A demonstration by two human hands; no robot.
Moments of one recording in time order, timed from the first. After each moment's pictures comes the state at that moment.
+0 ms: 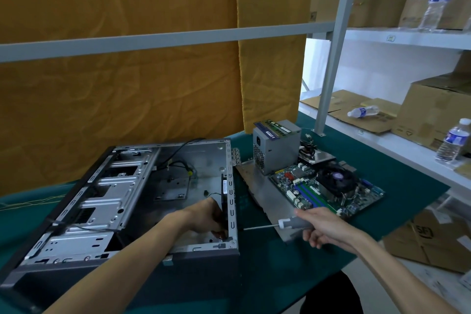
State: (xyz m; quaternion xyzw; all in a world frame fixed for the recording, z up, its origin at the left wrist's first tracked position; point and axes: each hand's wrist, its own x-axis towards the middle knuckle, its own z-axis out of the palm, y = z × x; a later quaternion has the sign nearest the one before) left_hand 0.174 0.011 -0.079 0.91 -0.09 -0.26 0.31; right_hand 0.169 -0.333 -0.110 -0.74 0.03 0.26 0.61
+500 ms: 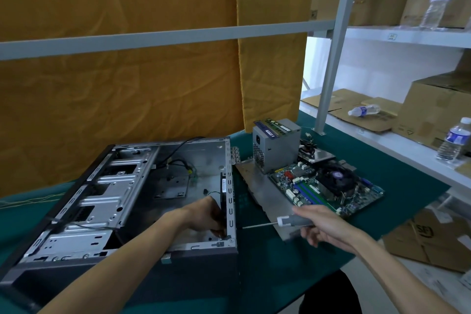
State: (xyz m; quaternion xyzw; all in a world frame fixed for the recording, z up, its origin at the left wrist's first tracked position) left_hand 0.178 0.014 -0.087 0.90 -0.09 -0.26 0.33; right_hand 0.166 -0.332 -0.107 -0.73 -0.01 0.25 0.64
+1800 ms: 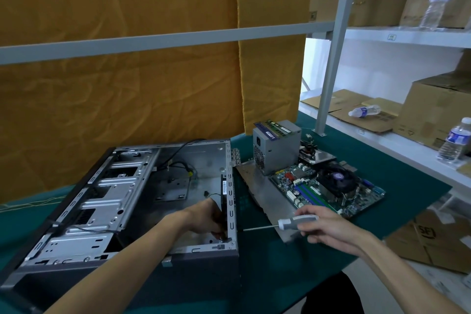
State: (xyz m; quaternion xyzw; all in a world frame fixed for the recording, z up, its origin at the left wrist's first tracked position) left_hand 0.179 0.015 -0.087 0.90 -0.09 -0.26 0.33; right_hand 0.167 -0.337 -0.107 -0.68 -0.01 0.27 0.68
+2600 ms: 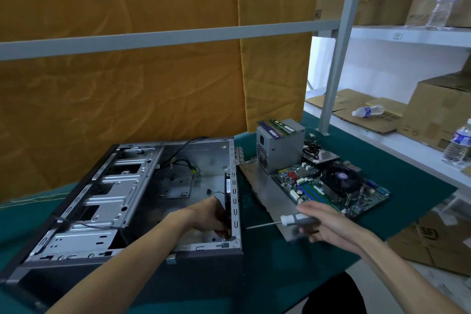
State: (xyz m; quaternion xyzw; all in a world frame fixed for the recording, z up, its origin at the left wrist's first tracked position) left_hand 0.169 0.009 -0.073 0.91 -0.07 -0.26 0.31; right_hand 0.169 -0.326 -0.103 -0.67 0.02 0.25 0.70
